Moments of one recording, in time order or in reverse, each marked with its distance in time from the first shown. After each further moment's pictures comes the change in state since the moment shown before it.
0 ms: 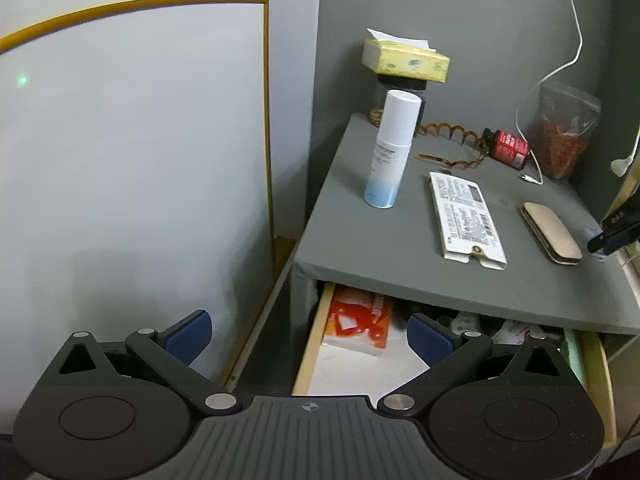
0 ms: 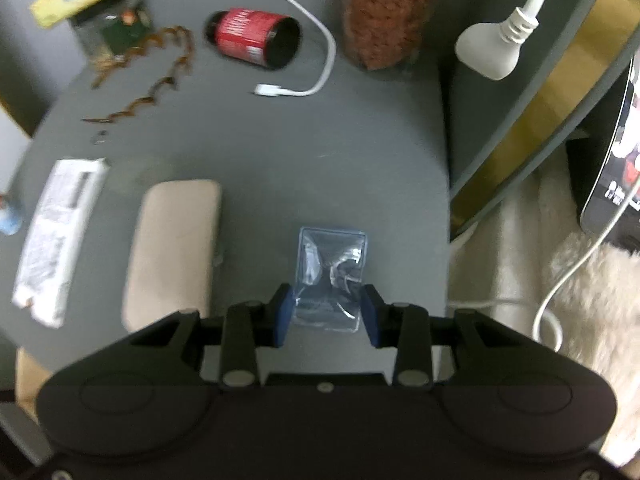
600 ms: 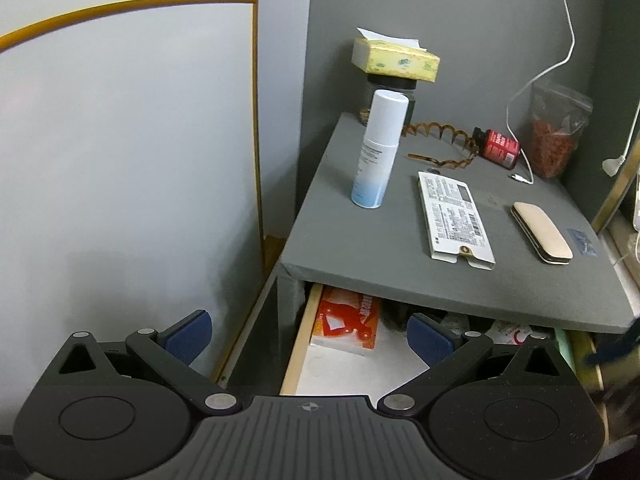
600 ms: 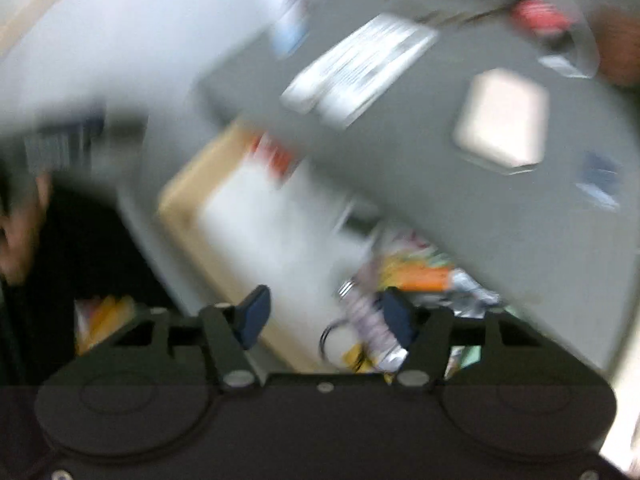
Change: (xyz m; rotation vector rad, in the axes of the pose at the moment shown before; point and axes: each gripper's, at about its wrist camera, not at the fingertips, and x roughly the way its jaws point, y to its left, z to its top) left arm -0.002 0.000 -0.002 0.005 -0.009 -0.003; right arm -0.041 0.140 -0.174 -0.562 0.091 0.345
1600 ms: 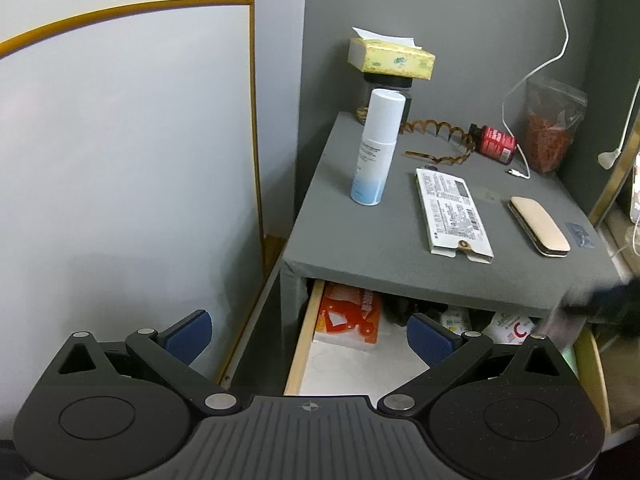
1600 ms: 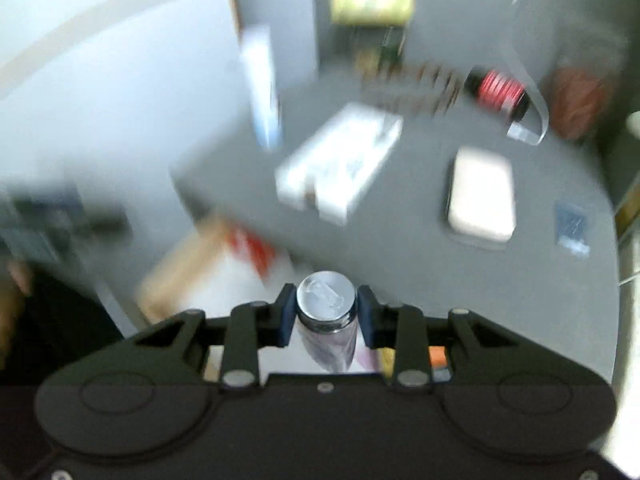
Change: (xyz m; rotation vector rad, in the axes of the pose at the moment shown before) left arm -0.004 0.001 -0.002 0.023 0.012 -0.015; right arm -0.075 -0.010 -0.001 0.247 -0.502 -0.084
